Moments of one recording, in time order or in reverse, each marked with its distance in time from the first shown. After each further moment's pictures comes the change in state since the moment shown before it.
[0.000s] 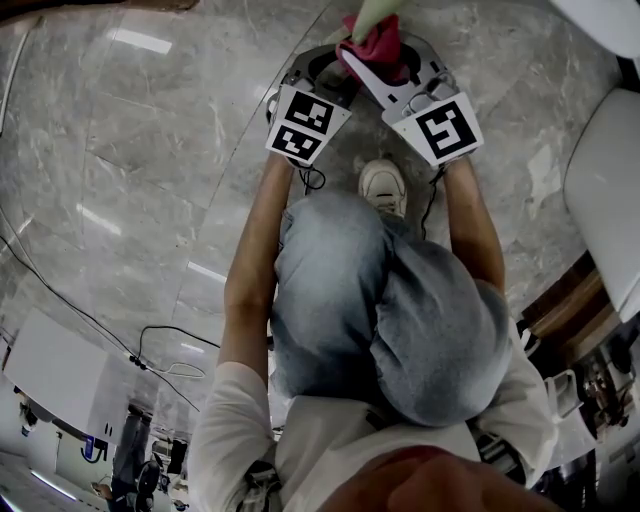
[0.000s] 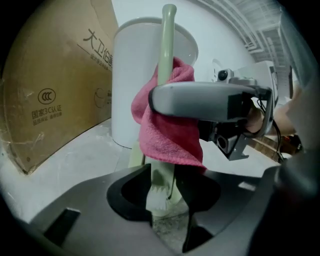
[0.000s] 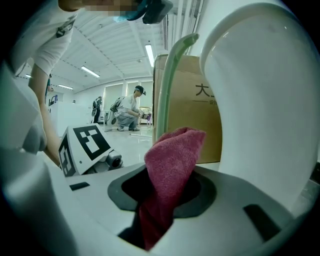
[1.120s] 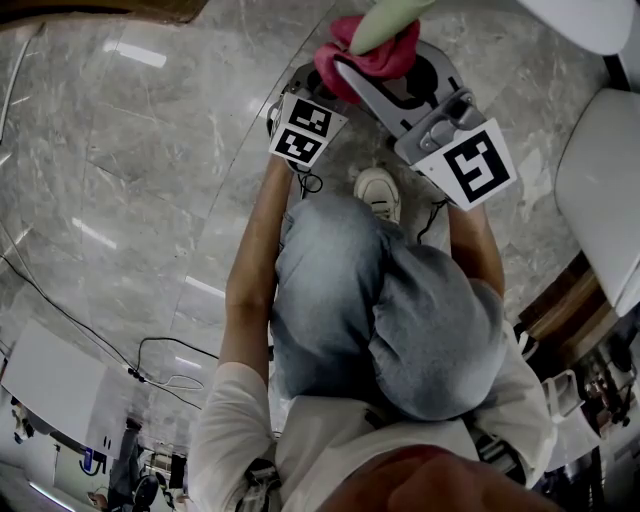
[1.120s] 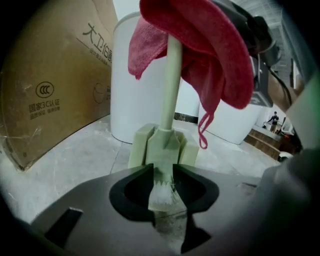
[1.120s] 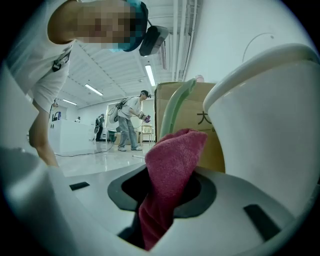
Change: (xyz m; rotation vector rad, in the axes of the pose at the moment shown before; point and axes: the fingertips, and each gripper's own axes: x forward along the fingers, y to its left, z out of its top) left arm 0.013 0.000 -0.018 -0.017 0.032 -0.003; right arm -0.029 0.004 0.102 0.093 -0.176 0.022
